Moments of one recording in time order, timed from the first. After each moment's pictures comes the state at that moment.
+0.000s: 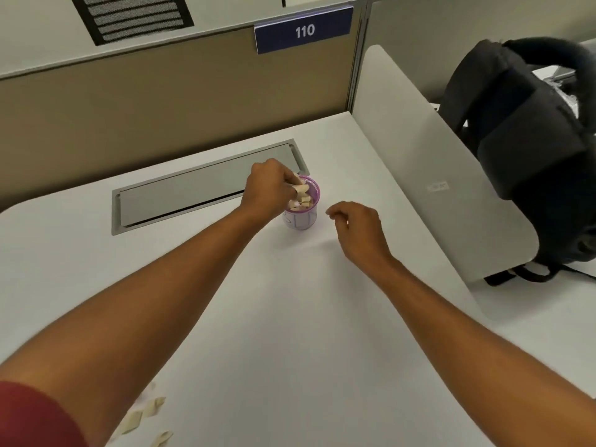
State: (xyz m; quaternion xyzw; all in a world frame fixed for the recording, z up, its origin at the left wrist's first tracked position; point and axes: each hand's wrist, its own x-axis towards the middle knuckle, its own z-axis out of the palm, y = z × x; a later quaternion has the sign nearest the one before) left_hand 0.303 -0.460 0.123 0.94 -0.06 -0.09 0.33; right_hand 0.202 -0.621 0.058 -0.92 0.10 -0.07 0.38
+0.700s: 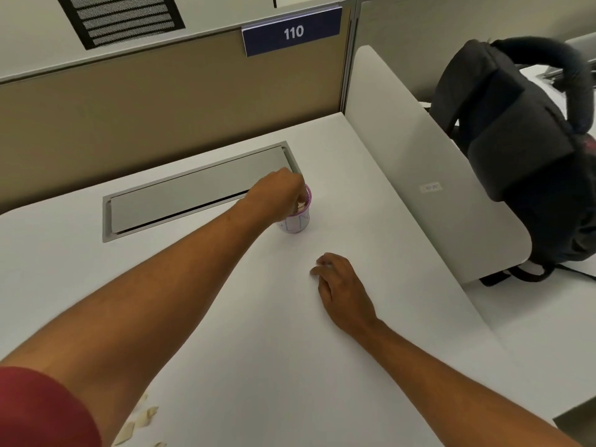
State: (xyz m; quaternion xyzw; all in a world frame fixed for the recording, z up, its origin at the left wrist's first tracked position) left_hand 0.307 -0.479 0.124 0.95 -0.29 -0.11 0.01; right_hand 0.120 -0.600 -0.019 -0.94 0.00 -0.06 0.35
